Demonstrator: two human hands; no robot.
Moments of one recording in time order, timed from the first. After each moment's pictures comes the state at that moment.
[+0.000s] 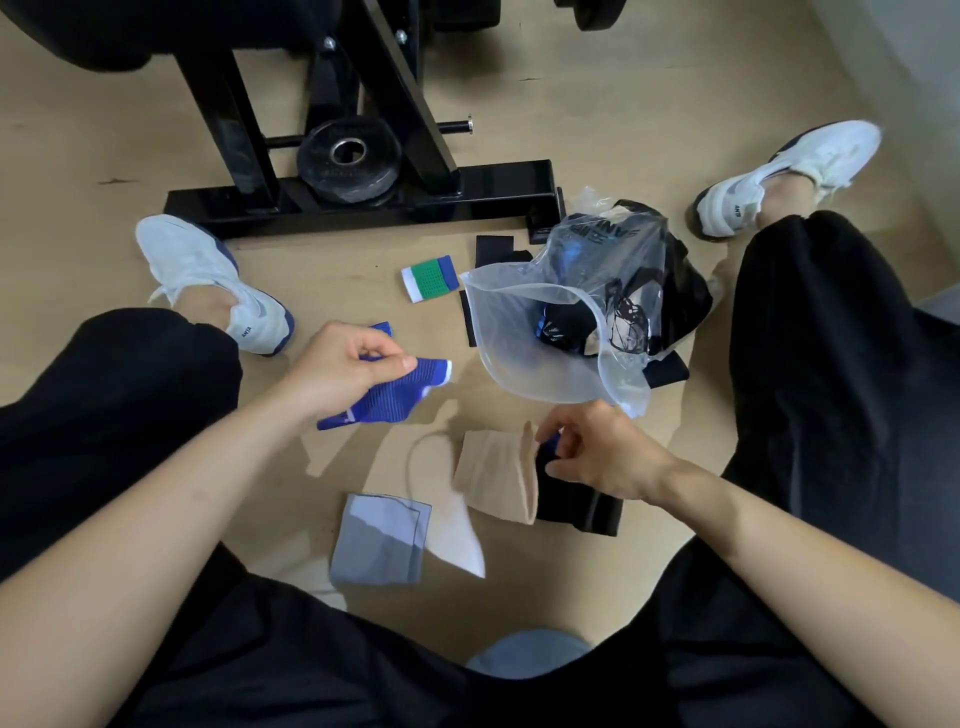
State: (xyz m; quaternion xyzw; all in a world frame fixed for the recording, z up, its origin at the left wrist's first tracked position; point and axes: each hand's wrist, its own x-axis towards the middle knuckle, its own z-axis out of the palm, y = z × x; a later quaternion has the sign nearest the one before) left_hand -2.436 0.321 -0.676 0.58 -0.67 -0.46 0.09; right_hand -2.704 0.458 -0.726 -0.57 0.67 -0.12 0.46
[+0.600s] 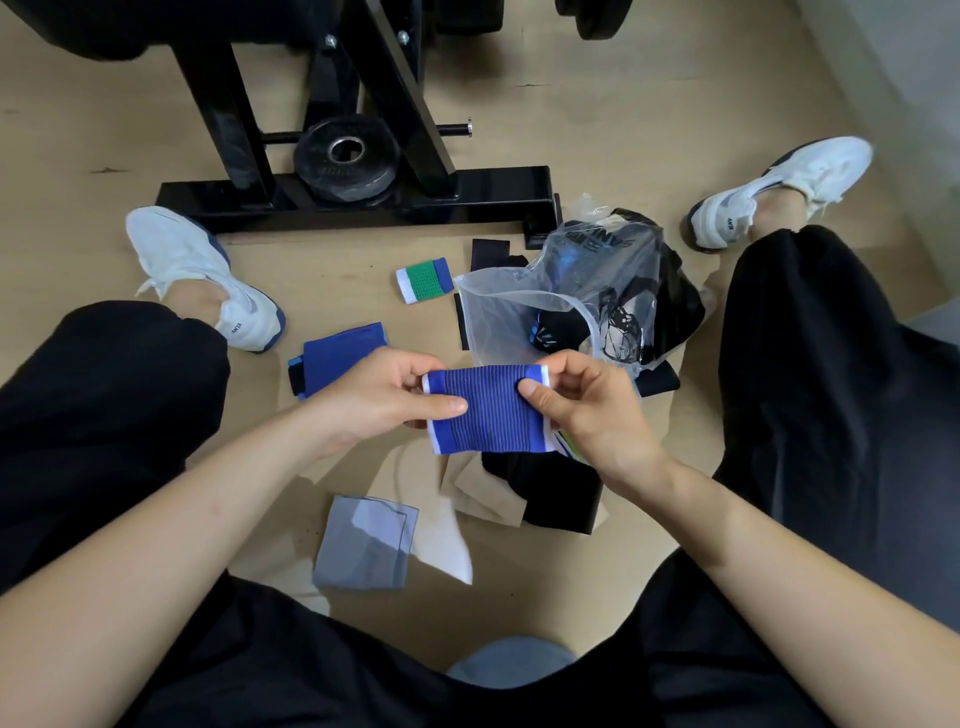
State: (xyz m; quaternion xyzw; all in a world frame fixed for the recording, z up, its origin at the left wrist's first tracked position) left_hand -2.469 0.349 -0.665 0.47 -0.63 -0.61 0.03; right_hand -2.686 0.441 -0.698 -0.36 0.57 -0.50 0.54
